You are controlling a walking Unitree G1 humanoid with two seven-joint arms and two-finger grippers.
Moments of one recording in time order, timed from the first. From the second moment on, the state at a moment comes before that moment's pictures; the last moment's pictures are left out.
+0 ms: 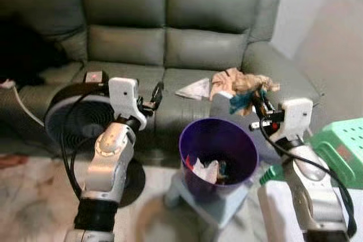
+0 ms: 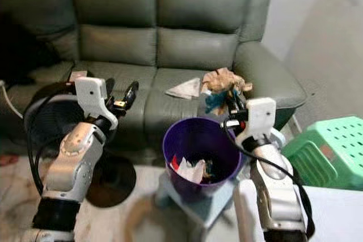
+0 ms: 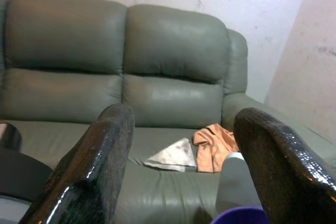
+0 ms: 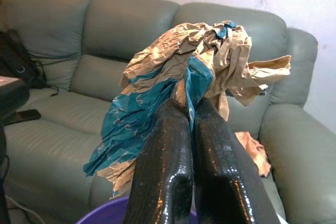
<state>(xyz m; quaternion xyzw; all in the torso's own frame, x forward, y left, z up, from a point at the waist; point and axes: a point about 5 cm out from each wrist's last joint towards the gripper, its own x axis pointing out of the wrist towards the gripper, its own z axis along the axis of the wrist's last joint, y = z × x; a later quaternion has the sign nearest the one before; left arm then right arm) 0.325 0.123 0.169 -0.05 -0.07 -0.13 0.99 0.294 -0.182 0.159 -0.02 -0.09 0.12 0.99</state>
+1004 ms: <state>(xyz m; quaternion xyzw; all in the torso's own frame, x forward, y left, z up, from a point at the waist) 0.240 0.038 0.143 -0.02 -0.06 -0.29 0.95 0.350 -0.154 0.127 -0.08 0.05 0.23 0.97</state>
